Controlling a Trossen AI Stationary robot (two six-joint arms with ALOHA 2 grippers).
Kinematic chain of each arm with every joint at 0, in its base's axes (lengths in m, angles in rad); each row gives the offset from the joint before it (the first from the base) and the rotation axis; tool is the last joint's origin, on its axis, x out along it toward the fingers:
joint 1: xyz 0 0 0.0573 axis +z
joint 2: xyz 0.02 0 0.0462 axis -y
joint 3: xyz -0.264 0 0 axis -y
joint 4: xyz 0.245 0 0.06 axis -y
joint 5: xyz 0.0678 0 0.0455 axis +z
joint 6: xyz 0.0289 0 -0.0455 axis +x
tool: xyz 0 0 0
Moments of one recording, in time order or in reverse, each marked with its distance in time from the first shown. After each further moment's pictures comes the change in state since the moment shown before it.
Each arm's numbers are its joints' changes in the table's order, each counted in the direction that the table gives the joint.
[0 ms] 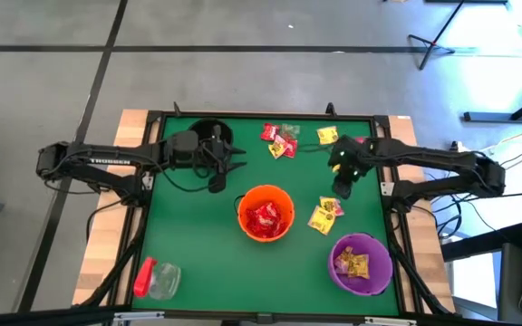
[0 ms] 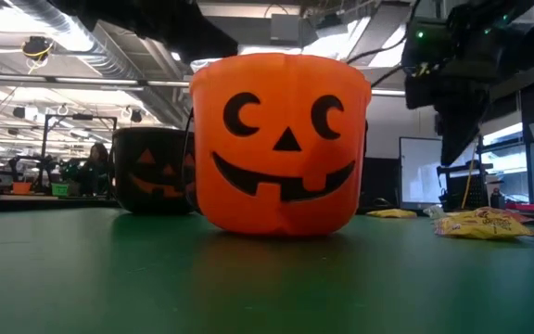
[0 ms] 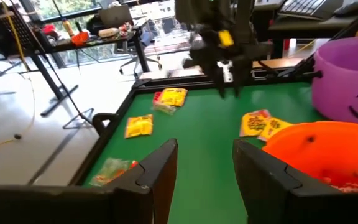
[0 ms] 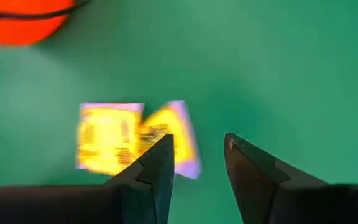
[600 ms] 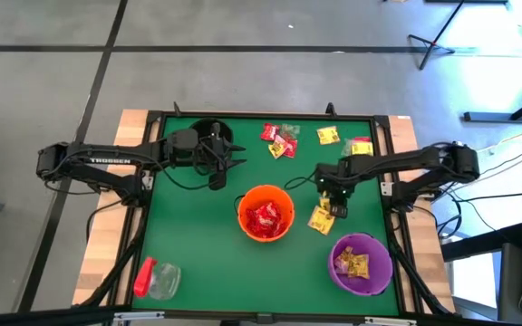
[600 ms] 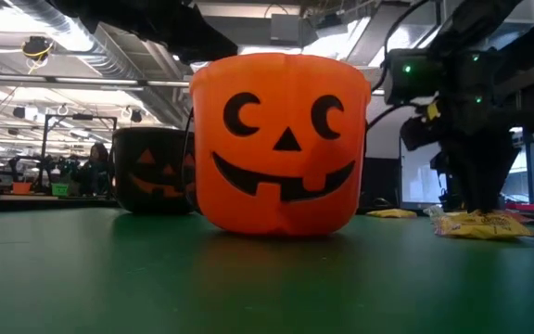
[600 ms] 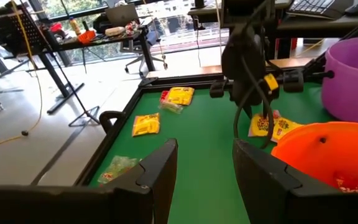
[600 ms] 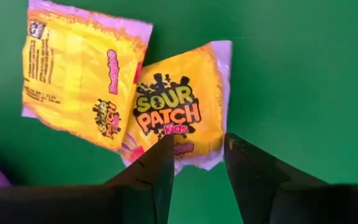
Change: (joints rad) left arm 0.026 0.000 0.000 0.002 0.000 0.002; right arm 0.223 -0.301 -0.015 0.030 -0.073 -0.081
